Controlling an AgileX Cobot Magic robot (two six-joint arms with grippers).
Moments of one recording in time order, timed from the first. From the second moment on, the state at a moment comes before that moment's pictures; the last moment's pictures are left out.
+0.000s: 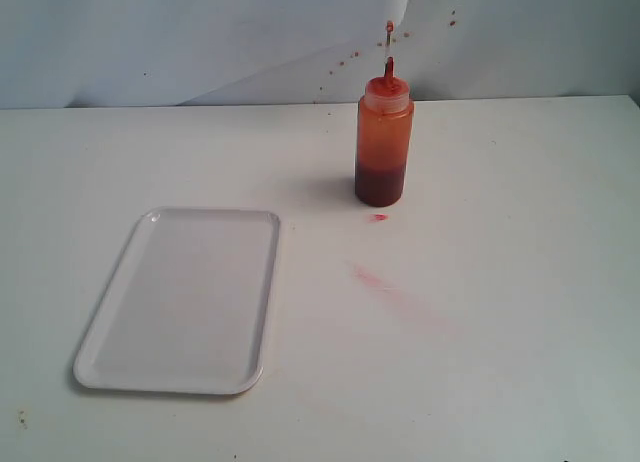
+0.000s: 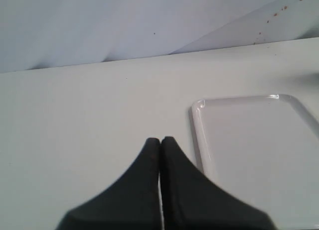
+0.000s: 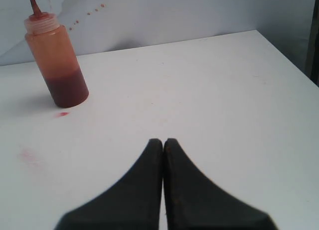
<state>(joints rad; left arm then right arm) -0.04 0.00 -0.01 0.04 0.33 0.04 0.00 0.01 0.00 -0.02 0.35 0.15</state>
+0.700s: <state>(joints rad) -0.04 0.00 -0.01 0.06 0.25 0.04 0.00 0.01 0.00 -0.02 0.35 0.15</state>
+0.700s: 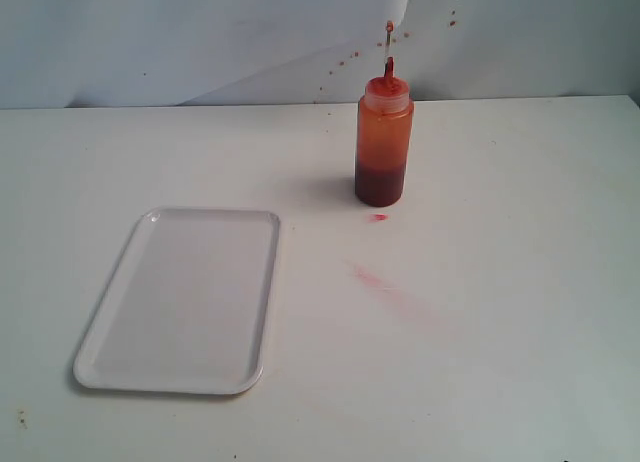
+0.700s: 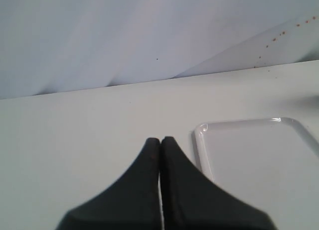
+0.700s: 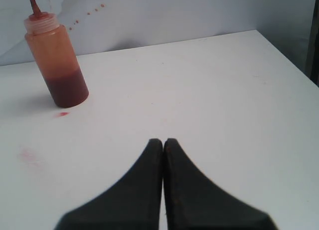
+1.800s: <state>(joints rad) -0.04 0.14 -0.01 -0.10 -0.83 -0.52 0.00 0.01 0.00 -0.02 0.35 0.15</state>
